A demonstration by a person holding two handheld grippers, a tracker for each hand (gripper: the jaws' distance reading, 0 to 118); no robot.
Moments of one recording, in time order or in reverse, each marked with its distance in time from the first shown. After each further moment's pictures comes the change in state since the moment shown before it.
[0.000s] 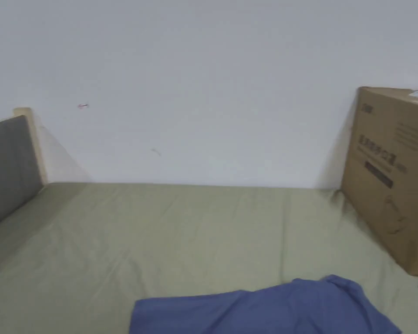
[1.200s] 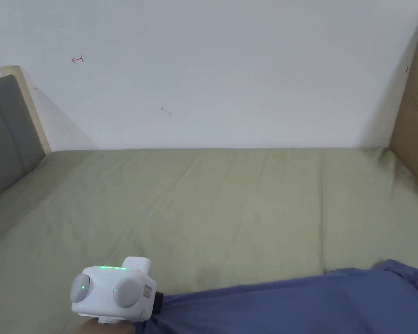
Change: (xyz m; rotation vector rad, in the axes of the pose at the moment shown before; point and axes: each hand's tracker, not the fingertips) left arm -0.037 0.098 -0.380 -0.434 0.216 -0.256; right arm -0.005 -0.015 -0.119 -0.114 0.136 -0.051
